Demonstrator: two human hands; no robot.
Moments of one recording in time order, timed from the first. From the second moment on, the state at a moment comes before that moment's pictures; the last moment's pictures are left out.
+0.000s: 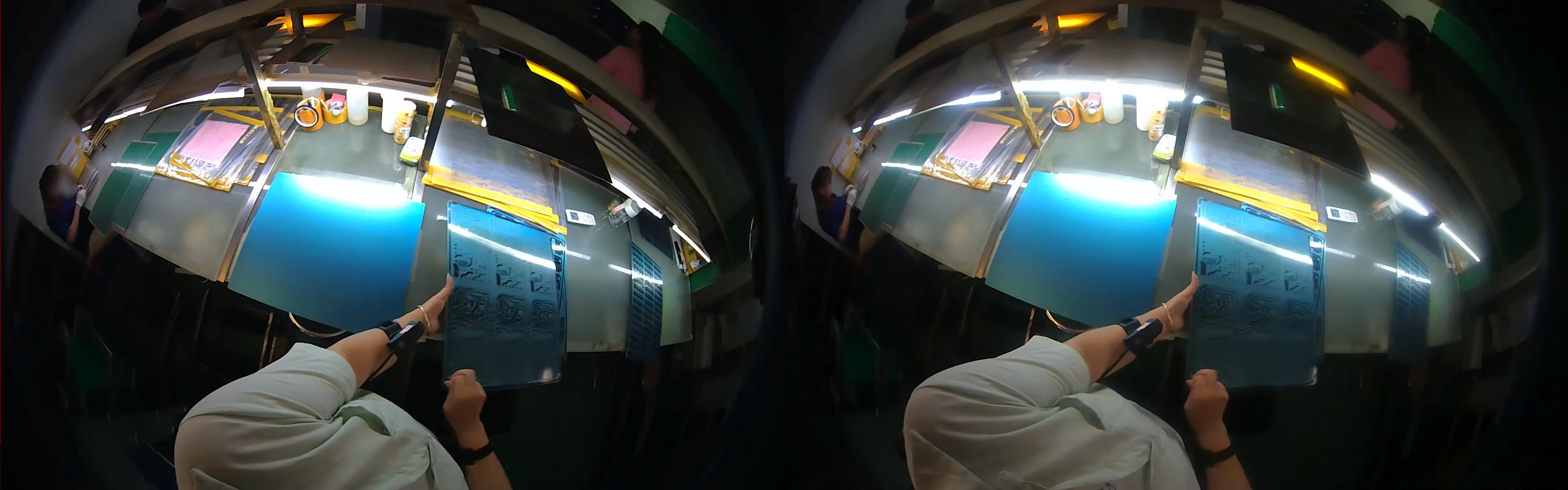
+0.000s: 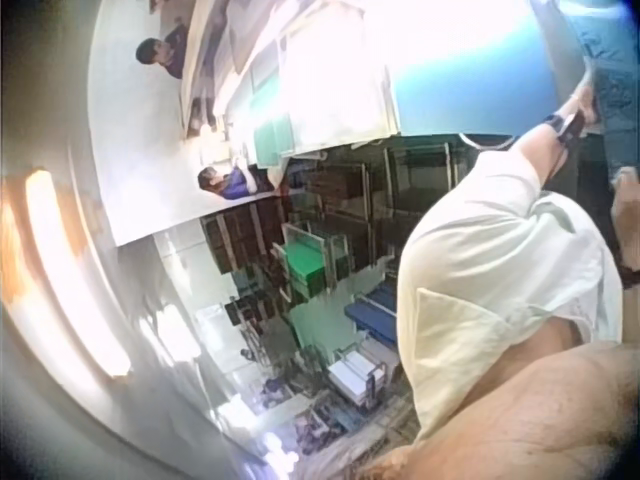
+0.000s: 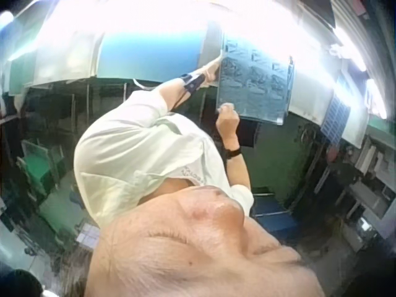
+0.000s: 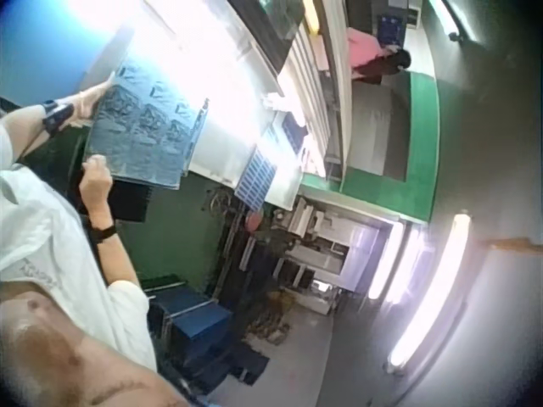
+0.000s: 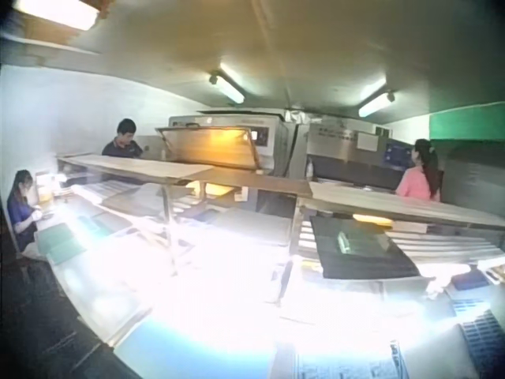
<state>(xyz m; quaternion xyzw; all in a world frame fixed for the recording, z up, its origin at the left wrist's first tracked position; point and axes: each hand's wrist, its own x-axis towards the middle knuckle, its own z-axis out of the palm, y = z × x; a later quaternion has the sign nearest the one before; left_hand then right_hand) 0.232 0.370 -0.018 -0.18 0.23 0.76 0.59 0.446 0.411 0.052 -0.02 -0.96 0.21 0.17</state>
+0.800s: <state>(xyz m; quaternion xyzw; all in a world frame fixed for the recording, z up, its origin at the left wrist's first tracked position) 0.224 0.393 0.016 -0.25 0.53 0.62 0.52 0.418 0.442 0.075 0.03 -0.95 0.32 0.06</state>
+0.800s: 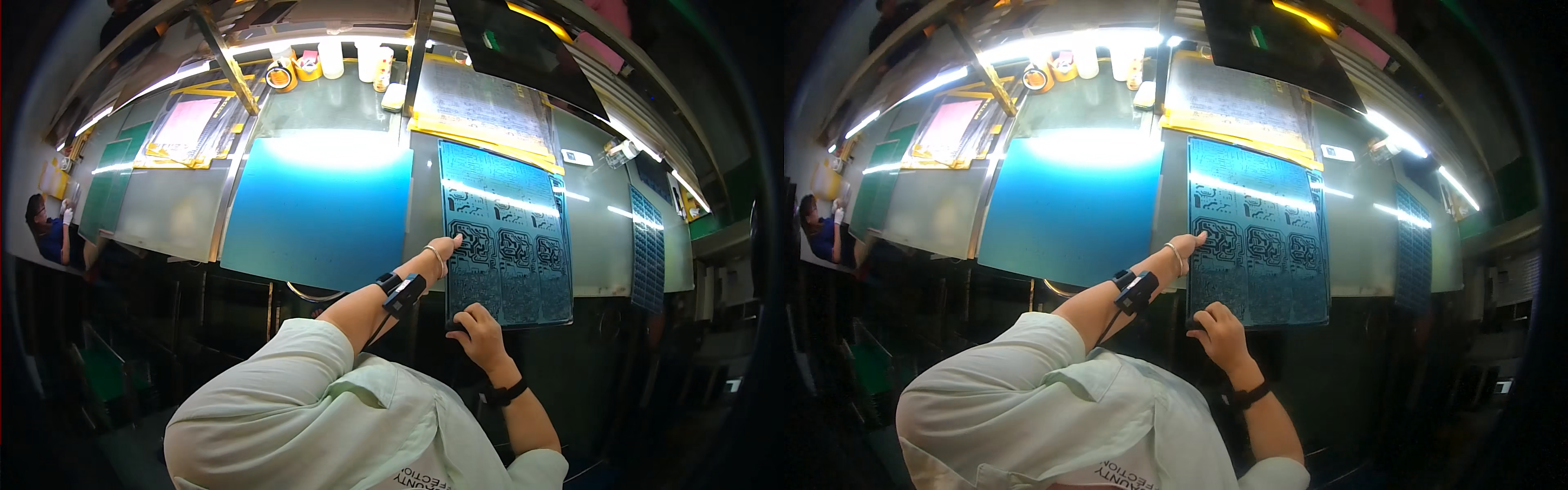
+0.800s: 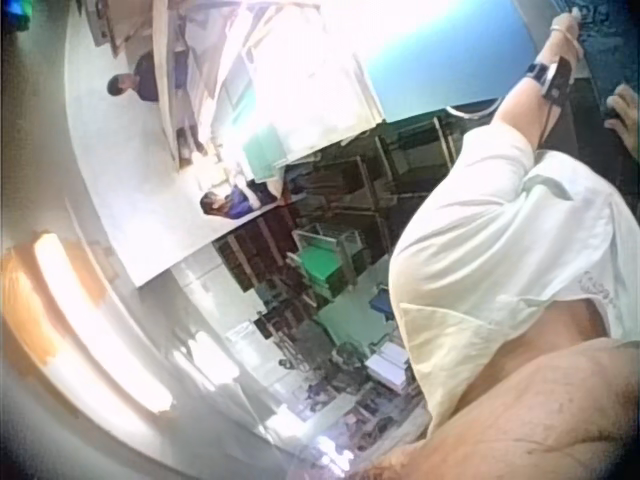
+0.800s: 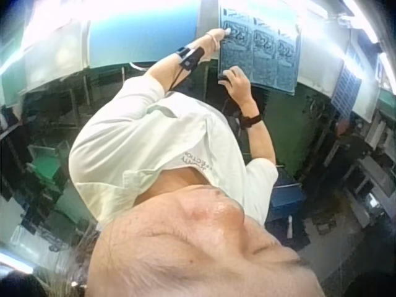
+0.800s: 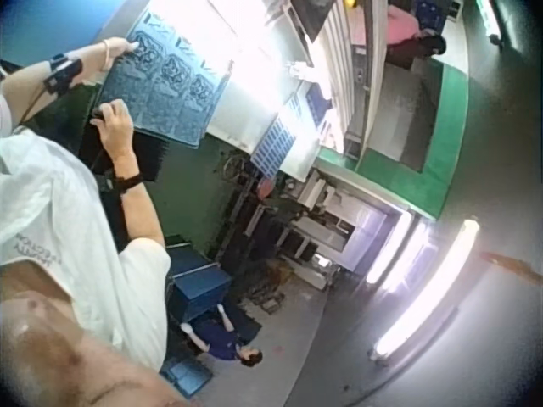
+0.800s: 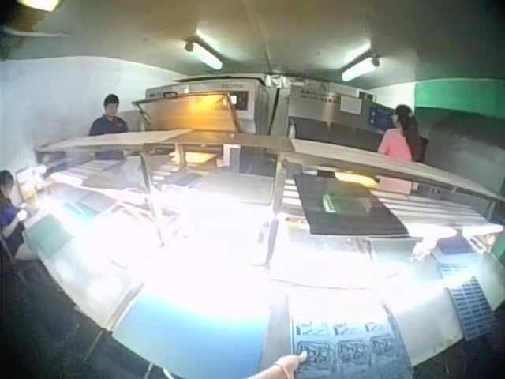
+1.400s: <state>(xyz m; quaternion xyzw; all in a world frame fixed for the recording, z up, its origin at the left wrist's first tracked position) 0.250 0.362 -0.036 -0.19 0.60 0.63 0.45 0.387 0.503 0.166 -0.17 -0.86 0.27 0.39</state>
